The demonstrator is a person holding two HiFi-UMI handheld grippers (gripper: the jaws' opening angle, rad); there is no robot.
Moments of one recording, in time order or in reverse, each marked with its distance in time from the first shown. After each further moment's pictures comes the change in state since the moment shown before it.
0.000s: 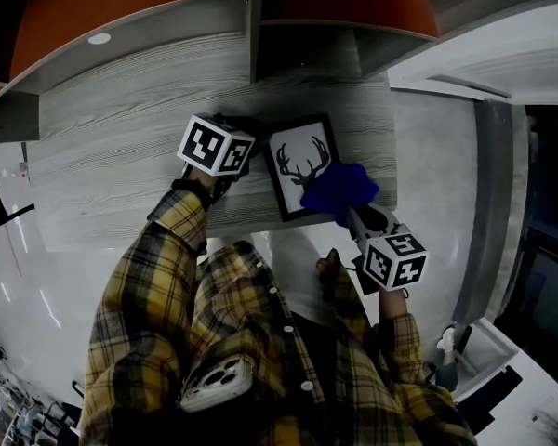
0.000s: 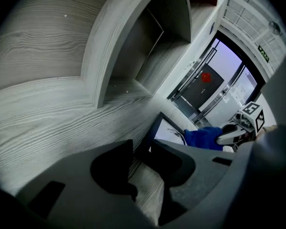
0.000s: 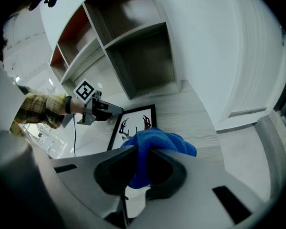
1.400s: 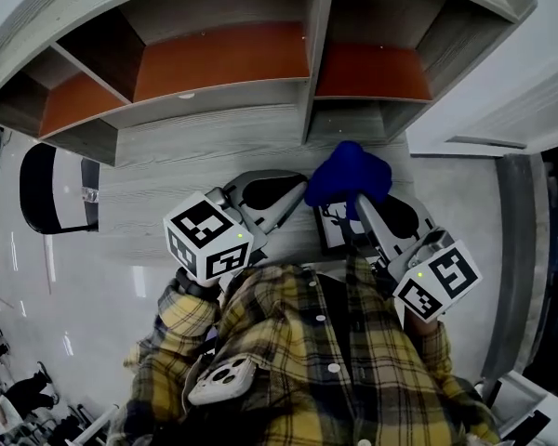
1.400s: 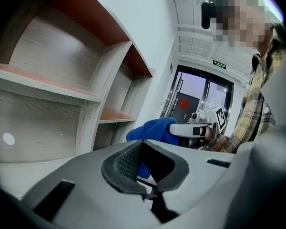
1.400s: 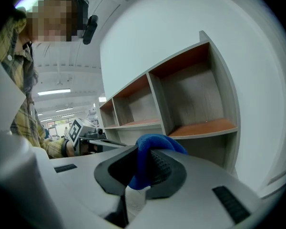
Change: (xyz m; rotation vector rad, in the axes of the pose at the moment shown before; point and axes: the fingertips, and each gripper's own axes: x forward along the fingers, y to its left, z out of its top) left arm -0.240 -0.160 0.097 0.247 -0.529 -0.099; right arm -0.136 0.178 0.214 -0.310 -0.613 0.339
